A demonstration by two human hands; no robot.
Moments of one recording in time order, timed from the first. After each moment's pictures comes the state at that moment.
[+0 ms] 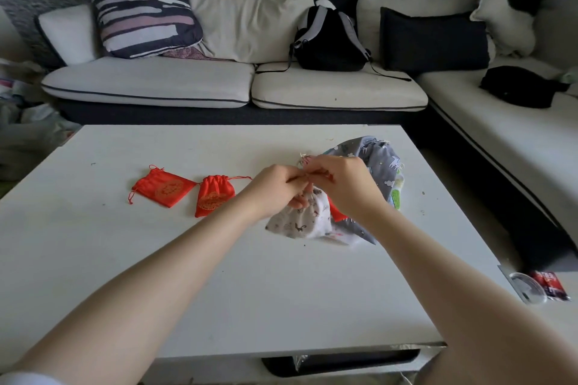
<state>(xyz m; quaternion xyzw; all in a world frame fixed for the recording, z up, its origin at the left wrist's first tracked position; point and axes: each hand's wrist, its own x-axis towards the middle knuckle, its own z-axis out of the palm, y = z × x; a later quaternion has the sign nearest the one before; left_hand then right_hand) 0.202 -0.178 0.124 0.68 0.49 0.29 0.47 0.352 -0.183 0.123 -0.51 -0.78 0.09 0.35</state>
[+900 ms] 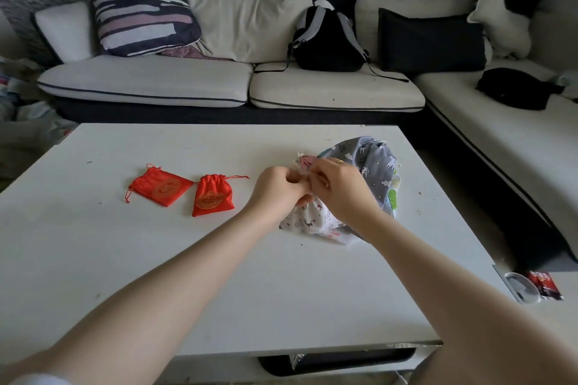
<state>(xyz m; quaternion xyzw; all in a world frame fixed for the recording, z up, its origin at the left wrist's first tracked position) 0.220 -0.189 0.119 0.59 0.57 0.37 0.44 0.352 -0.184 0.111 -0.51 -0.78 0.08 0.36</state>
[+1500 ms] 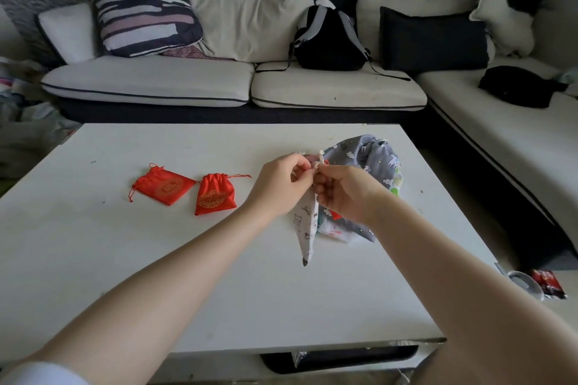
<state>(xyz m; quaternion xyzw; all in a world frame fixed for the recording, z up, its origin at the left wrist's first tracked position) 0.214 -0.184 0.120 0.73 0.52 0.37 0.24 0.351 -0.186 0.127 -0.46 -0.33 0.70 0.43</state>
